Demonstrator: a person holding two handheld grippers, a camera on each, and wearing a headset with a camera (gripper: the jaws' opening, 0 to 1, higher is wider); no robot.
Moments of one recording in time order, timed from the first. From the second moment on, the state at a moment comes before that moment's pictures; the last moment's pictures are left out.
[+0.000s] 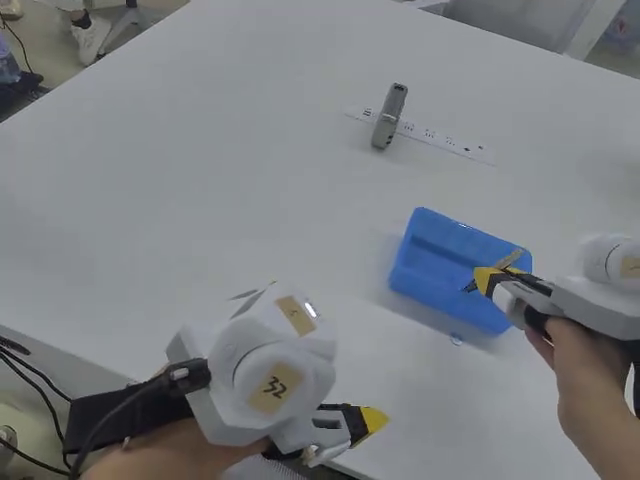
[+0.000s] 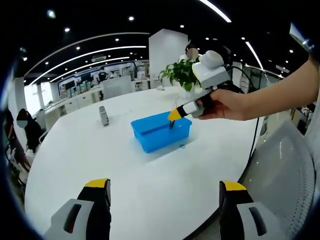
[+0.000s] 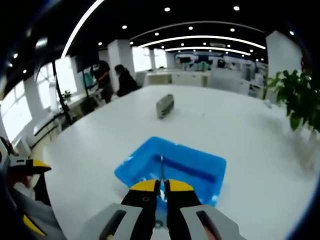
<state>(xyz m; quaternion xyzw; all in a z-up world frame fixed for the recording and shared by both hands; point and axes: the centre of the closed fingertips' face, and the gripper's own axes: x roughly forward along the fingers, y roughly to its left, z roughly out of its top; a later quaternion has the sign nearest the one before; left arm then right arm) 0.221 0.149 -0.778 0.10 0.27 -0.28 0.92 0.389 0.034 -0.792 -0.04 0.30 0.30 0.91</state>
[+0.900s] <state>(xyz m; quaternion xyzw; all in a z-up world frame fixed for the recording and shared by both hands) 0.220 0.148 -0.782 0.10 0.27 -0.28 0.91 0.384 0.033 -0.803 -0.05 0.32 0.29 0.90</state>
